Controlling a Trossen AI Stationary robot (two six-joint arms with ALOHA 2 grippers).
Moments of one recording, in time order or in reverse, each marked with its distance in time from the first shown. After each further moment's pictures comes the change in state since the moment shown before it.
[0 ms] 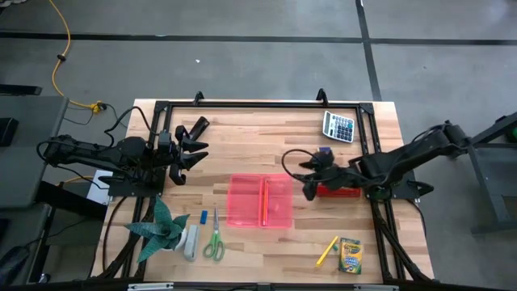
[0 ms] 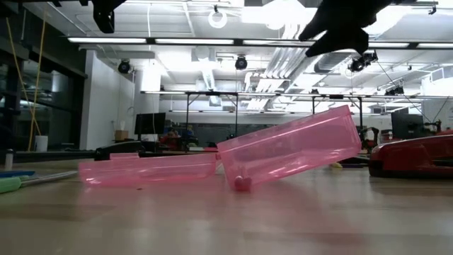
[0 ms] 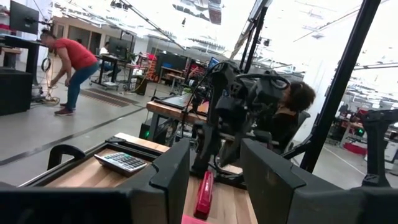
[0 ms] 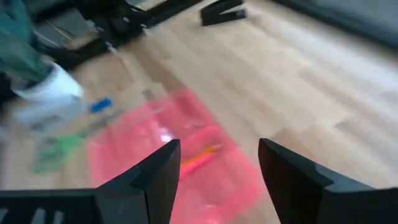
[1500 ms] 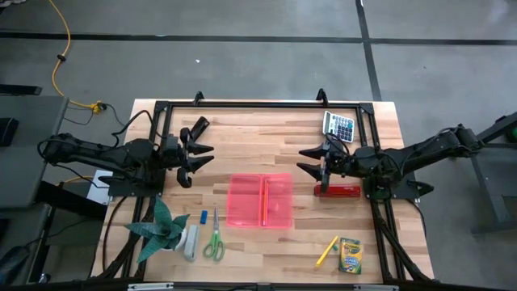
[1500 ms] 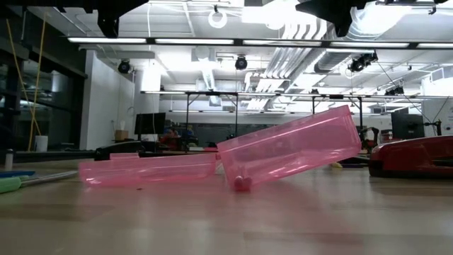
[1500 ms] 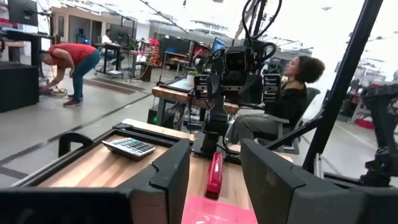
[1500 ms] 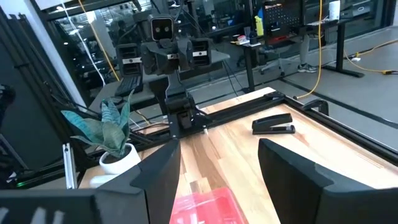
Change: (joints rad) left arm -0.001 0.068 0.000 -0.016 0.002 0.032; right arm -0.092 -0.236 -0.253 0.657 -0.176 -0.405
